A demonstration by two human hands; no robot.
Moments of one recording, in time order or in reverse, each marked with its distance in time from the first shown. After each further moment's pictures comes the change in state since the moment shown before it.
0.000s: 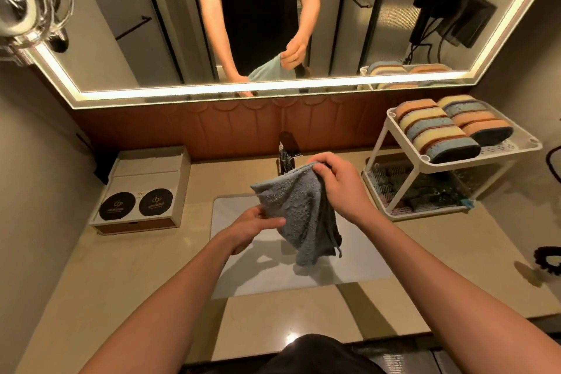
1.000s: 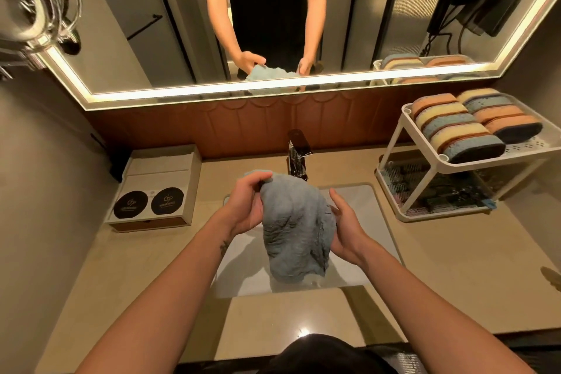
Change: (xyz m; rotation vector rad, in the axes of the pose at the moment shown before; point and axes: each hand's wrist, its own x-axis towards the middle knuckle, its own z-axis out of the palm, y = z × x) left_hand -0.026 0.076 0.003 -0.695 0.001 0.060; right_hand -0.036 0.073 0.051 1.098 -0.278 0.848
